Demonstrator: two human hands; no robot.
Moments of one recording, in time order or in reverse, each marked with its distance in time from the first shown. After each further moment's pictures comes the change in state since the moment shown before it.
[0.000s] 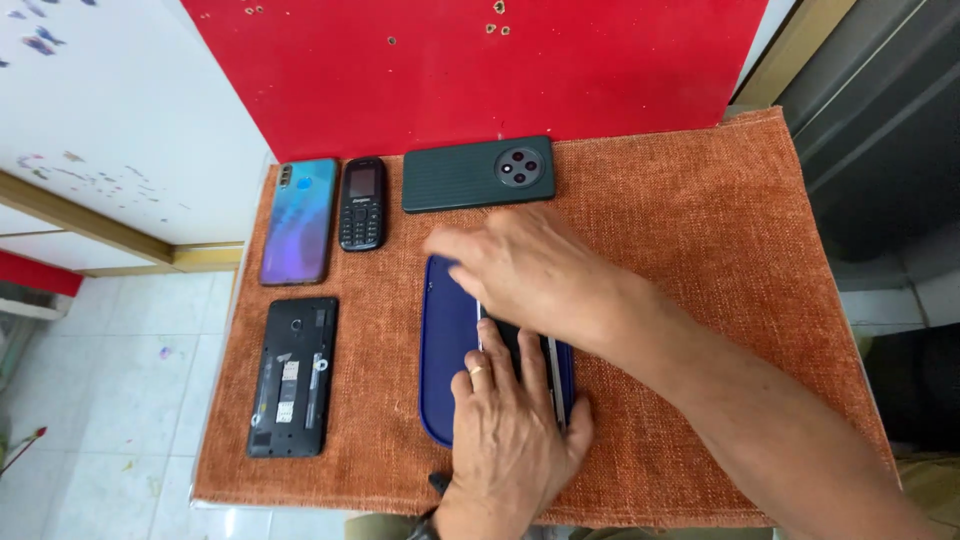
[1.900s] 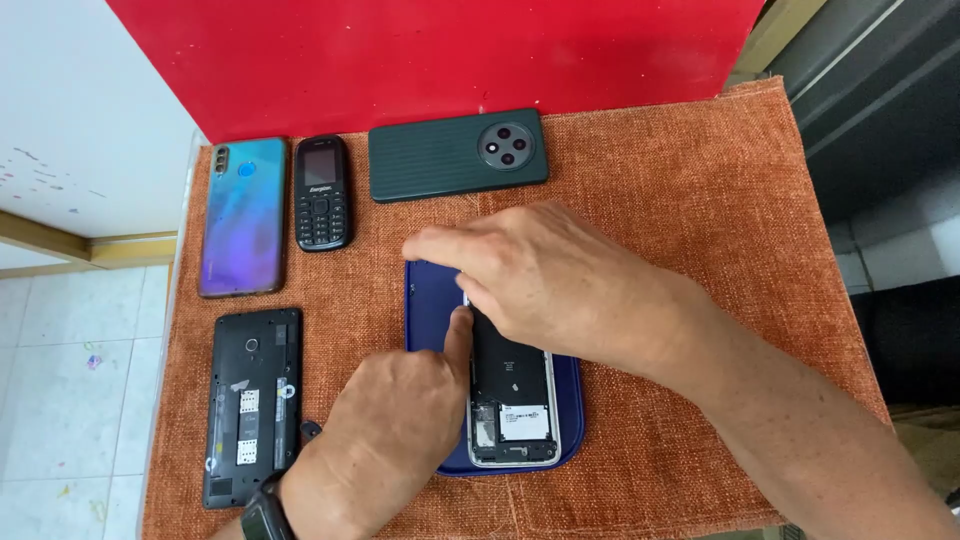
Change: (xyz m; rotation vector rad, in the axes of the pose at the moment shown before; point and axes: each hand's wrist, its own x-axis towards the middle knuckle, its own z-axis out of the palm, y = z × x) left_hand 0.052 -0.107 -0.008 0.118 -0.685 0.432; right_hand 0.003 -0.007 -0.018 0.235 -0.108 0.025
